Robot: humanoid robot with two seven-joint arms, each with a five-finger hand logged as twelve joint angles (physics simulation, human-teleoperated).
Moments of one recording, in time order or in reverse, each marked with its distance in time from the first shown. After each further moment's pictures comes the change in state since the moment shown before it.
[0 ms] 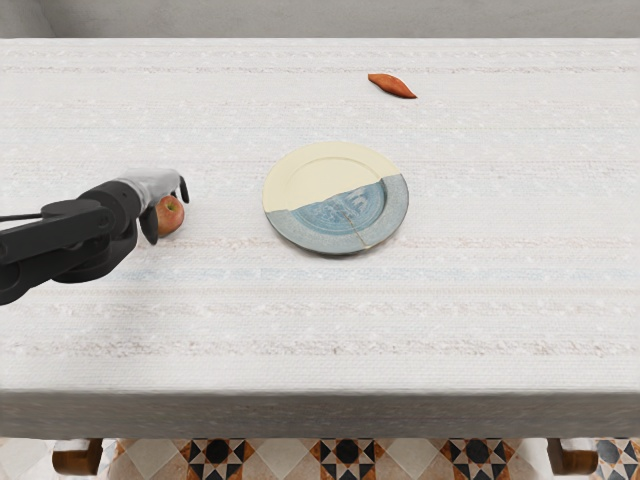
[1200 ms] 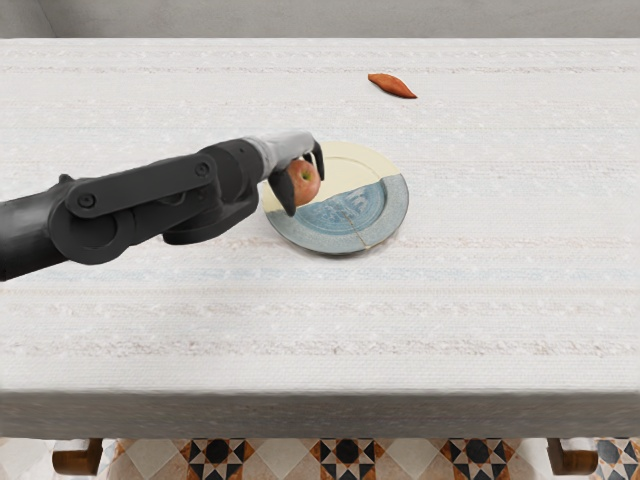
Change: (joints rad) left arm -0.135 -0.279 -0.145 0.000 -0.157 -0.016 0.000; right arm 0.000 0.000 0.000 0.000 0.000 0.000 0.000
